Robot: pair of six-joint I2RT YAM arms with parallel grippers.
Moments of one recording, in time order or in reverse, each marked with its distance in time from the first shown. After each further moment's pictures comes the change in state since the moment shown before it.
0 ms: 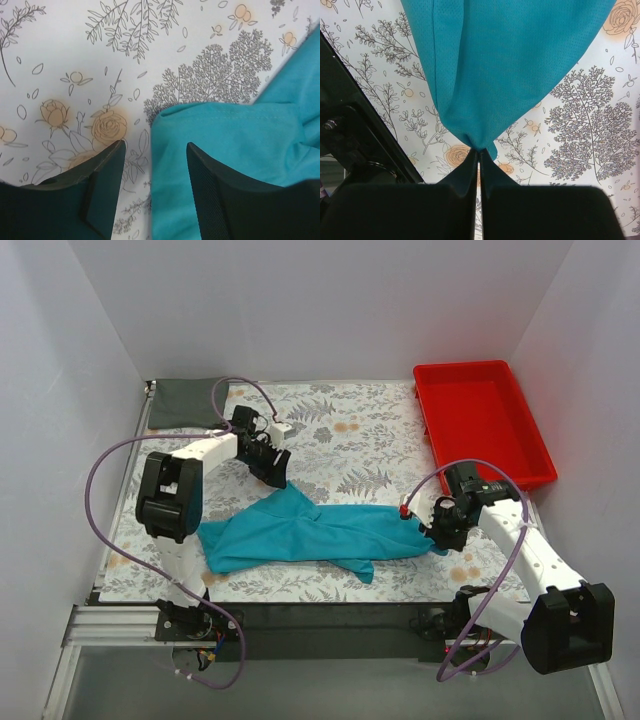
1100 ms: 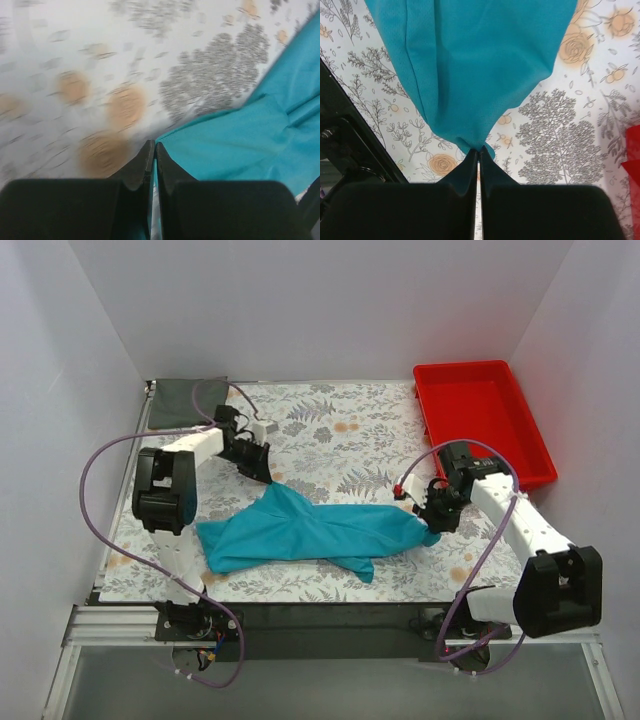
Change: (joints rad) left arm 0.072 0.071 0.017 -0.039 0.131 -0.009; right arm 0.006 0.145 0.125 0.005 -0.026 0.002
